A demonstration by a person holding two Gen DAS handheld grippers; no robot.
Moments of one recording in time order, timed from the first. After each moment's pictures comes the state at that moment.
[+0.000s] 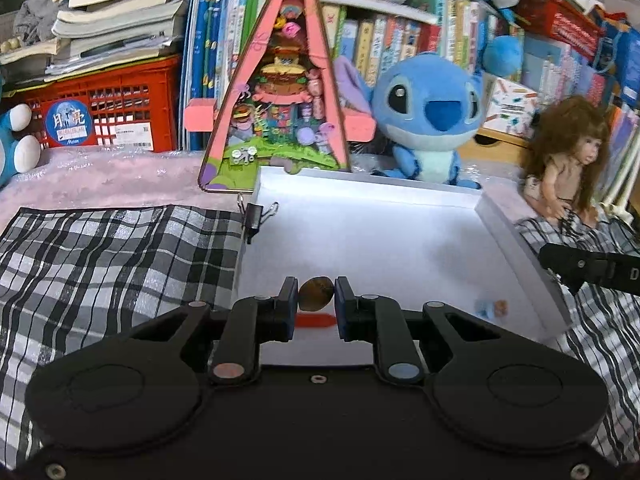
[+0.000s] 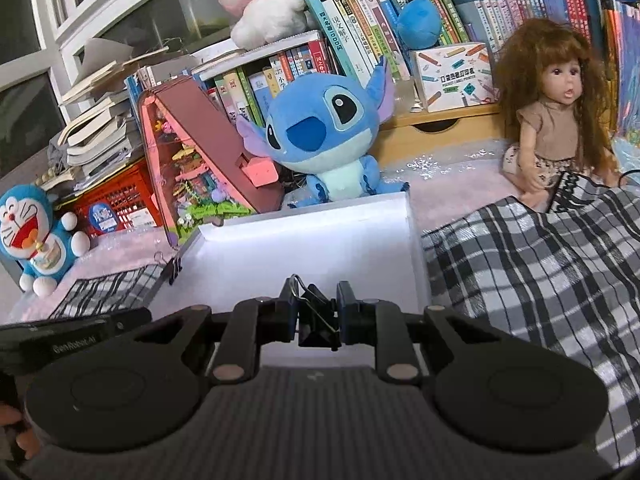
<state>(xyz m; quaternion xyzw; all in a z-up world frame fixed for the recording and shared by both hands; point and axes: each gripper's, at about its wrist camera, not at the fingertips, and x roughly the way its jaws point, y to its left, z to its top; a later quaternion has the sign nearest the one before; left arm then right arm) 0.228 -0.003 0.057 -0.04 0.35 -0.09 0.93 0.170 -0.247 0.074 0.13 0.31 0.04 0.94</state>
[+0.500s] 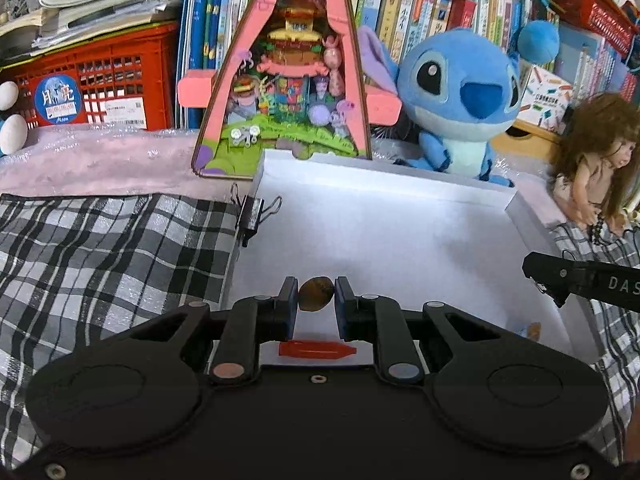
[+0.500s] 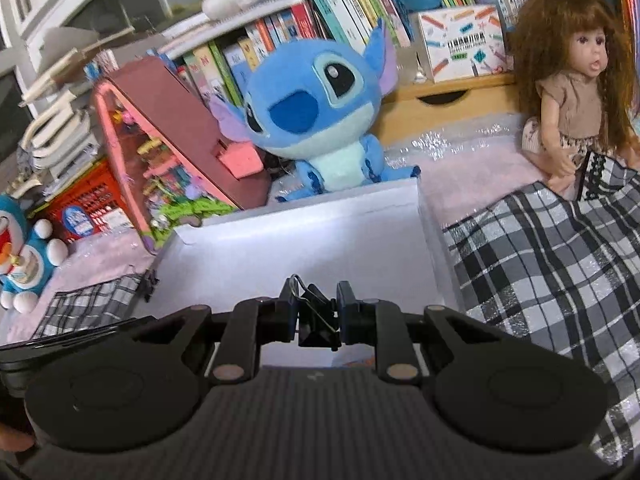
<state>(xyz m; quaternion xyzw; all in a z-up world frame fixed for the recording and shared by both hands) 0.273 -0.013 0.029 -0.05 0.38 -0.07 0.92 0.225 -0.241 0.045 0.14 0.35 0.02 0.93</state>
